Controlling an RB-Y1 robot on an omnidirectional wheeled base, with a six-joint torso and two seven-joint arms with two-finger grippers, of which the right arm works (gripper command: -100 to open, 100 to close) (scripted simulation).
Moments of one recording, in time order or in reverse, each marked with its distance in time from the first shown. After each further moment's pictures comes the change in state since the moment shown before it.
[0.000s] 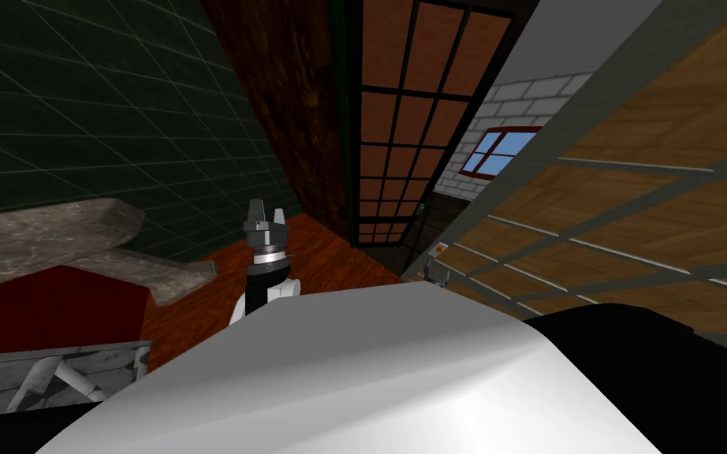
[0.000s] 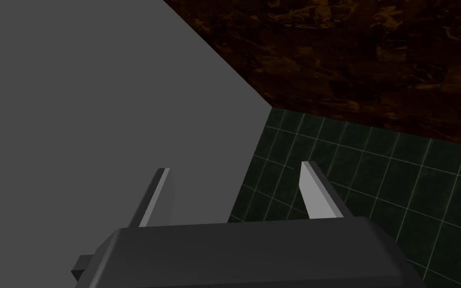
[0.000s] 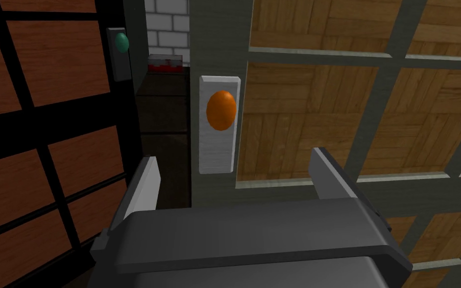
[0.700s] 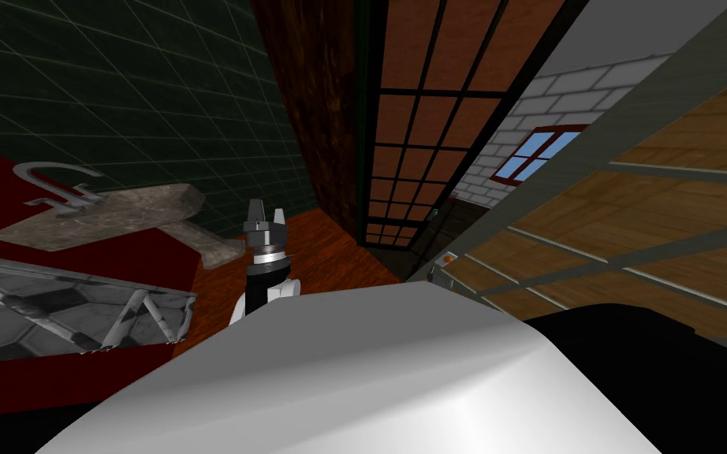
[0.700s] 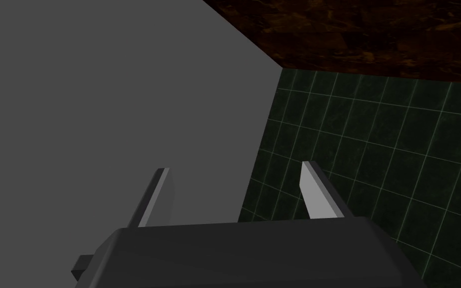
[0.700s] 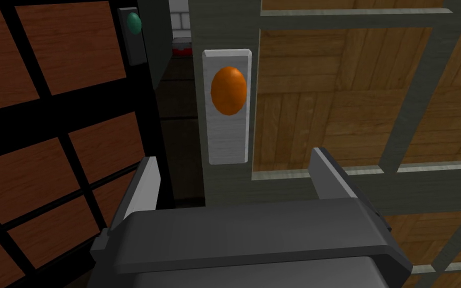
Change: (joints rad) arm -0.007 -0.006 0.002 0.104 -0.084 -0.037 -0.095
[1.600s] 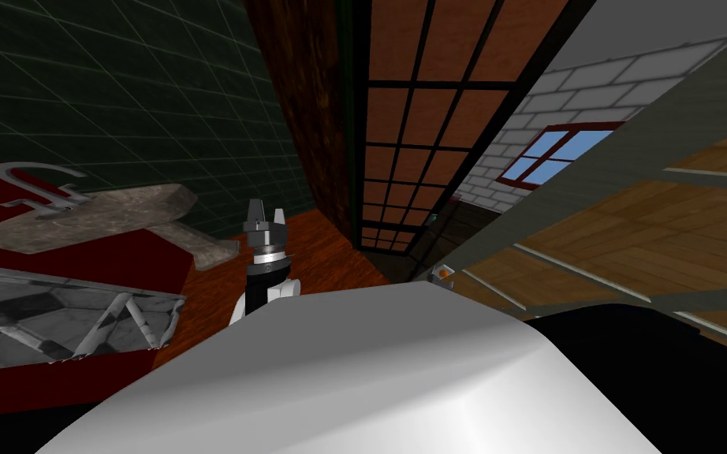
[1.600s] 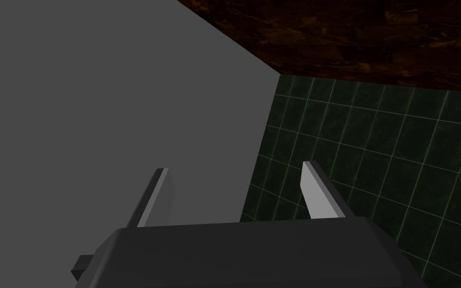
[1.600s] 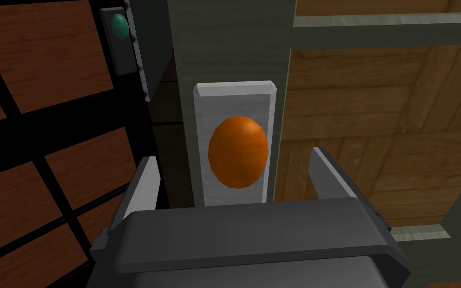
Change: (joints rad) arm -0.026 0.002 -0.008 0.053 -0.007 -0.015 -0.024
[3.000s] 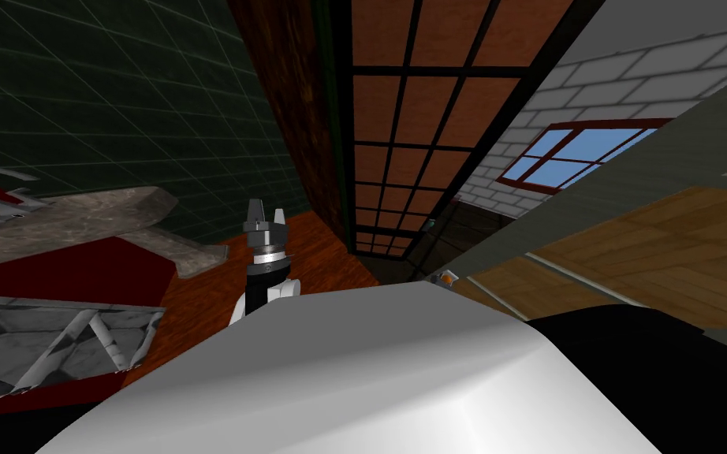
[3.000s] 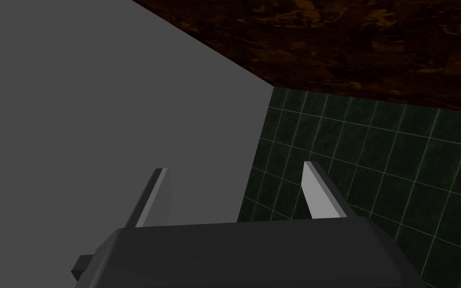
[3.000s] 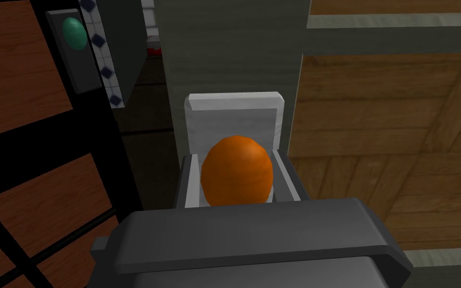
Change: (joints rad) arm -0.020 0.004 -0.048 0.034 -0.044 -0.006 0.014
